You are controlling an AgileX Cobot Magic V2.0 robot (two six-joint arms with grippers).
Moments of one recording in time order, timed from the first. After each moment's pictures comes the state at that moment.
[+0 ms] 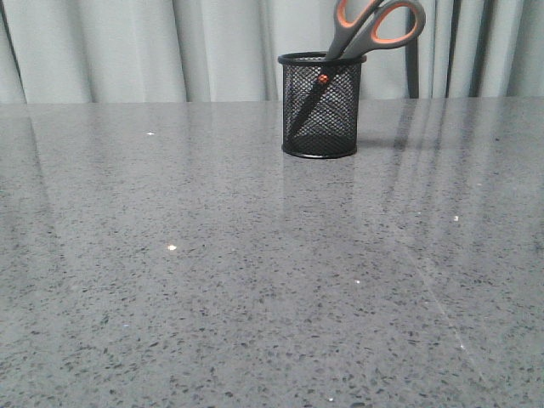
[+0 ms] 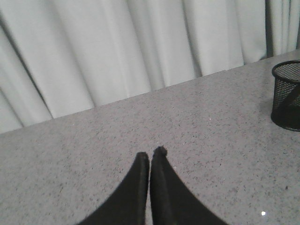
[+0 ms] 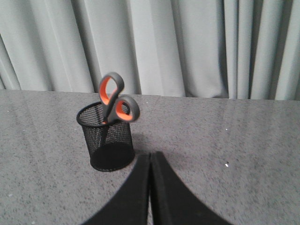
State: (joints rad) left arm -0.10 0.58 -0.48 -0.96 0.18 1.13; right arm 0.21 0.50 -0.41 0.34 0.04 -0.28
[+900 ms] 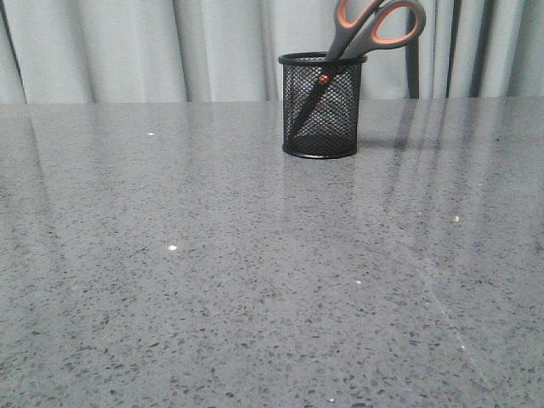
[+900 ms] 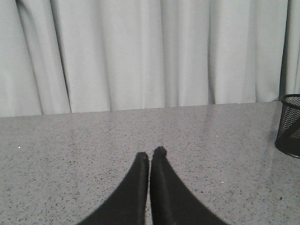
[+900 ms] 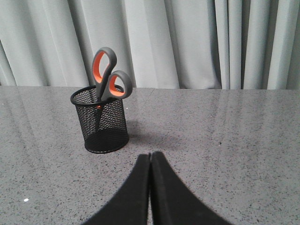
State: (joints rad) left arm -0.10 0.21 -0.22 -1.15 0.08 1.15; right arm 0.21 0.36 -0.26 0.34 -0.01 -0.29
